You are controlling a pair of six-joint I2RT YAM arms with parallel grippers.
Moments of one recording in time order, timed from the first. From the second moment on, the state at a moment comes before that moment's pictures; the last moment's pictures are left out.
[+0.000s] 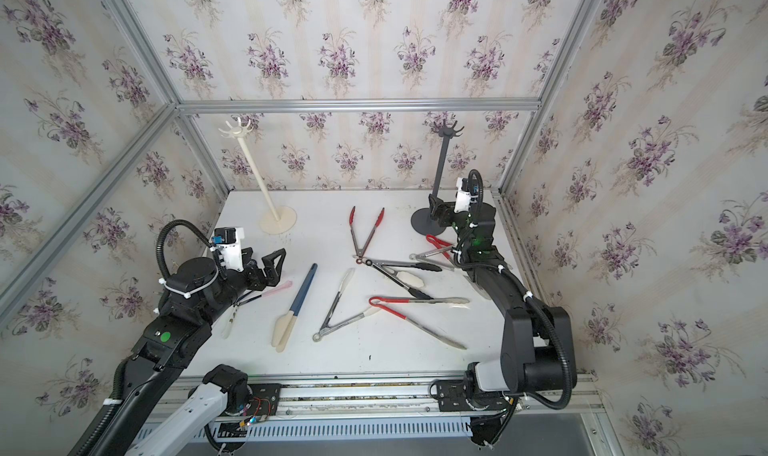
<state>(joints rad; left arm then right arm) -0.33 0.64 0.81 -0.46 -0.04 -0.25 0.07 1.44 0.89 0.48 -0.22 0.16</state>
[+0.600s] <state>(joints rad) -0.33 0.60 0.80 -0.49 -0.04 -0.25 0.06 1.75 1.16 0.60 -0.20 0.15</state>
